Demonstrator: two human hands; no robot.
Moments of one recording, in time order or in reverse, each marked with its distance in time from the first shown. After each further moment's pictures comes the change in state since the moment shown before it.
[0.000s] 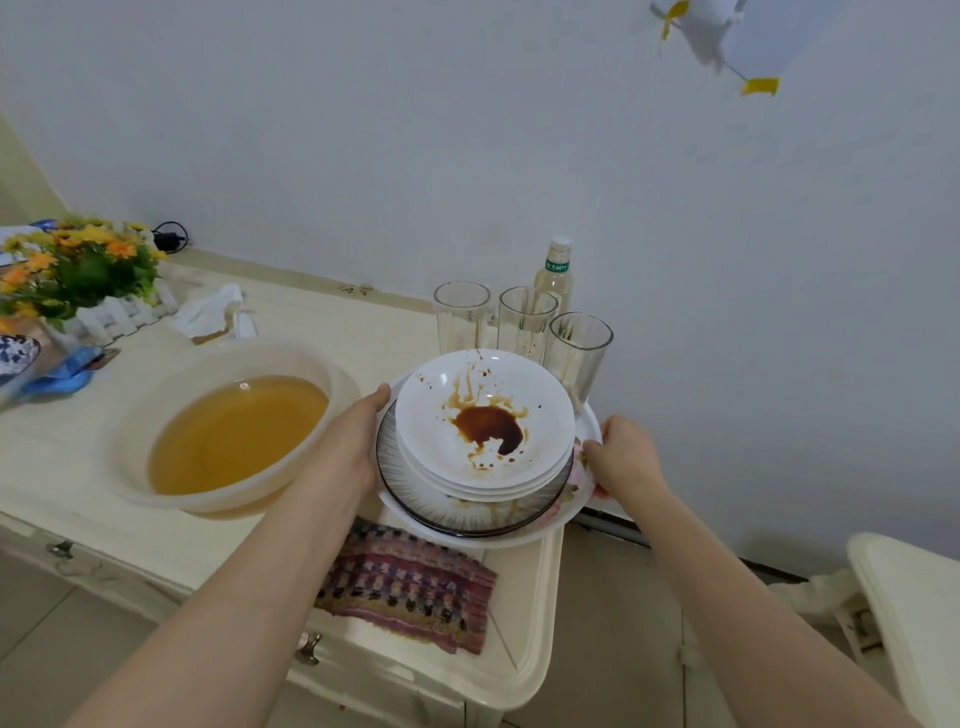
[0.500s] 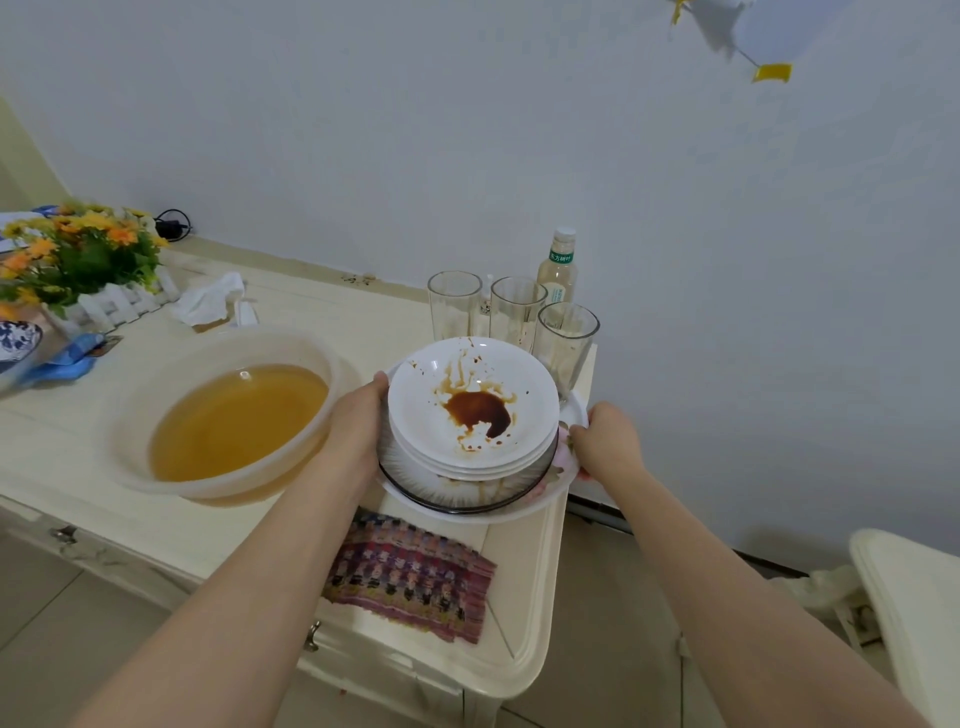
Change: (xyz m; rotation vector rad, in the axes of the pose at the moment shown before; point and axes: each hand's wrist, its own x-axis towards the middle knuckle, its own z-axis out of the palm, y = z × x) left_hand 0.013 -0.003 -0.006 0.194 0.061 0.200; right_hand 0.001 -0.017 0.008 0.033 -0.035 0.039
